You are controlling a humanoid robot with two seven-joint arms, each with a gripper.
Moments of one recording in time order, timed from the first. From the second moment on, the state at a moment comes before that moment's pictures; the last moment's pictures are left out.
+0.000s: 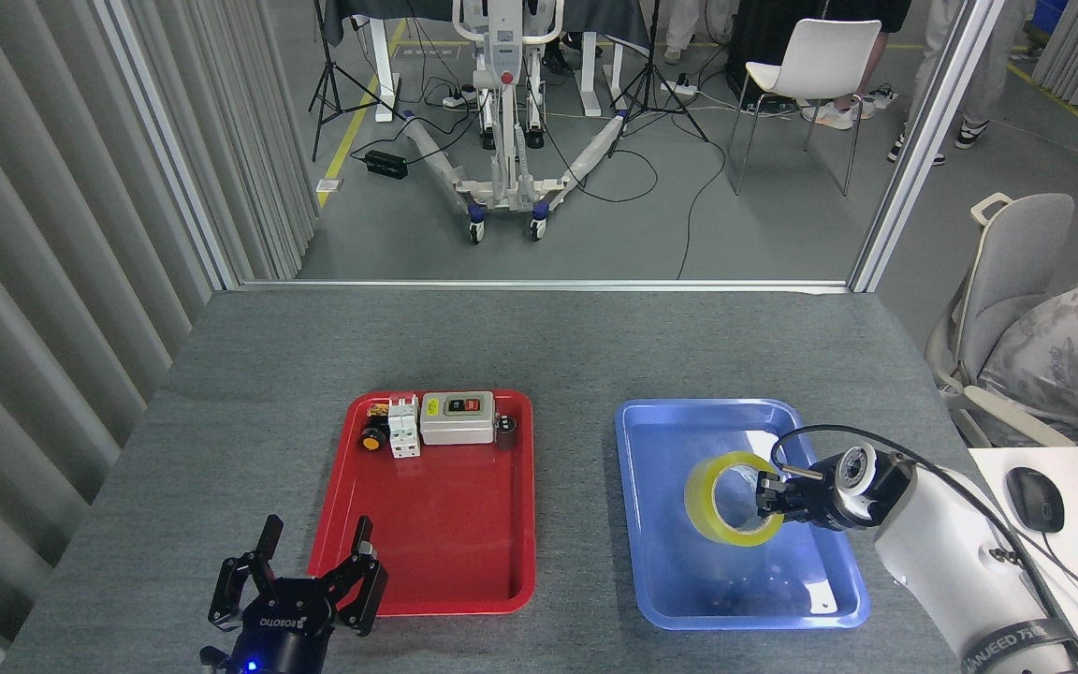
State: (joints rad) left arm 0.11 0.01 -0.02 -1.65 -1.40 -0.06 0.18; right arm -0.70 -0.33 0.48 -0.77 0.59 0.17 0.94
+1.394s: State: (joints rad) left arm 0.09 0.02 -0.04 -1.64 -1.40 -0.06 0.16; right arm -0.69 -0.31 0.45 -0.82 0.61 0.11 0.76
